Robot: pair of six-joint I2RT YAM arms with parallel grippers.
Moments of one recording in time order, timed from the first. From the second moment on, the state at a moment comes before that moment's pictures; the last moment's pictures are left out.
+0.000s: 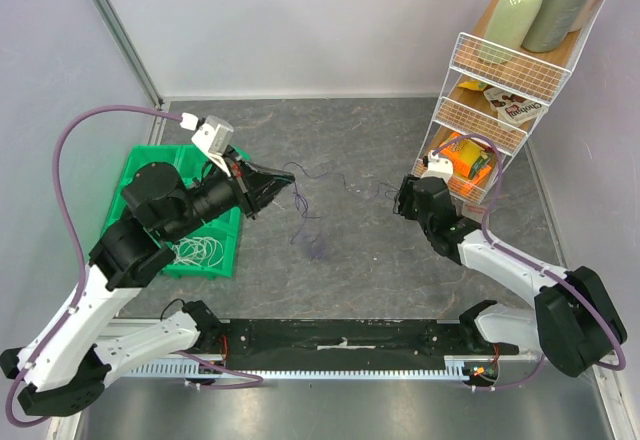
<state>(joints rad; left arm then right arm) -0.78 0.84 1.27 -0.45 0.16 -0.38 0.50 1.21 0.58 0.08 0.36 0.50</state>
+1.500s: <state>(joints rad) -0.78 1.08 1.42 -0.60 0.03 -0.49 0.68 1.01 0.95 -0.02 -0.53 0.39</state>
